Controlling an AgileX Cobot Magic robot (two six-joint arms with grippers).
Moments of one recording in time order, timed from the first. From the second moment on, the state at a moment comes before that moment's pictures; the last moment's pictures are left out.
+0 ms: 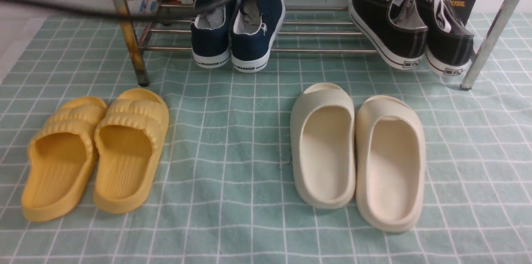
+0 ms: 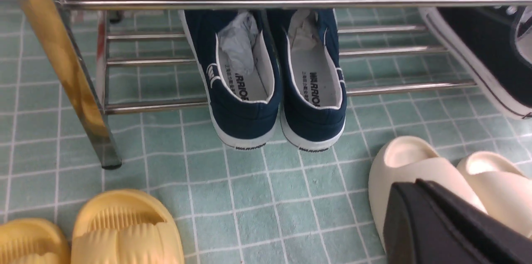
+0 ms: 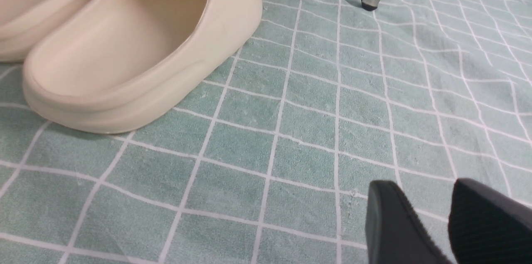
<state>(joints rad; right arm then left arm) 0.08 -0.01 0.02 -0.09 0.39 -0.11 -0.35 1.34 -1.39 0.00 0.62 -0.21</state>
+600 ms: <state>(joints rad) 0.08 -0.01 0.02 -0.09 0.39 -0.11 -0.35 0.46 -0.54 0.03 0.08 -0.23</state>
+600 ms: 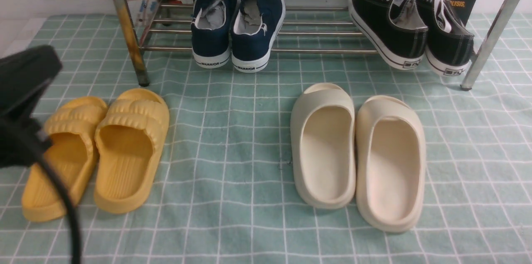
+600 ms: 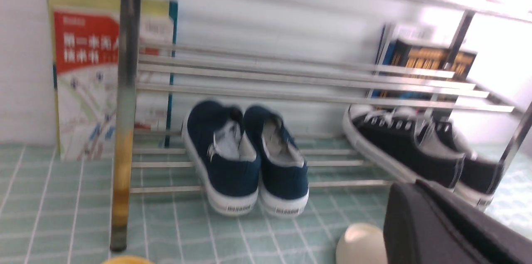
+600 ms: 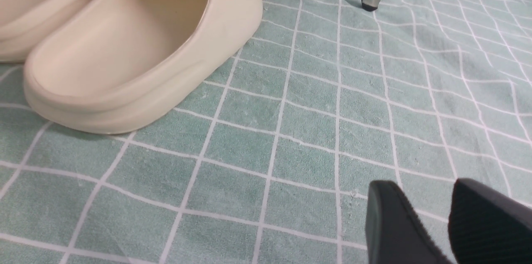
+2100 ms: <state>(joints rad) 0.08 -0.01 0.02 -0.09 0.39 -0.11 -0.13 -0.01 -0.07 0.11 0.05 -0.29</state>
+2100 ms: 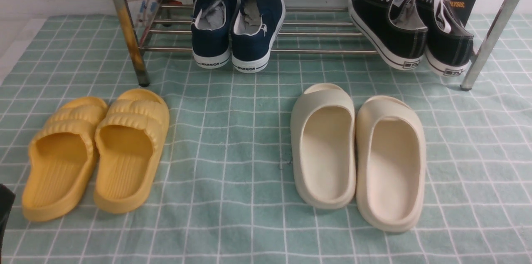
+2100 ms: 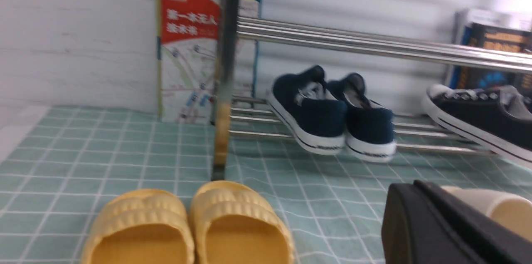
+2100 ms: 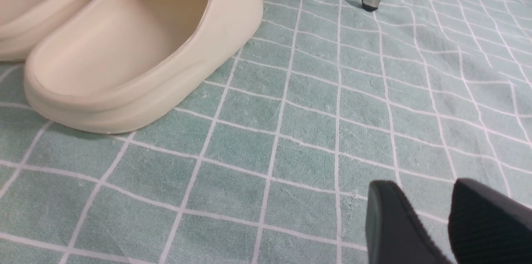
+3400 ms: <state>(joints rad) 0.08 -0.01 0.02 -0.09 0.39 -0.11 -0.01 -0.01 0.03 -0.01 0.40 -0.26</state>
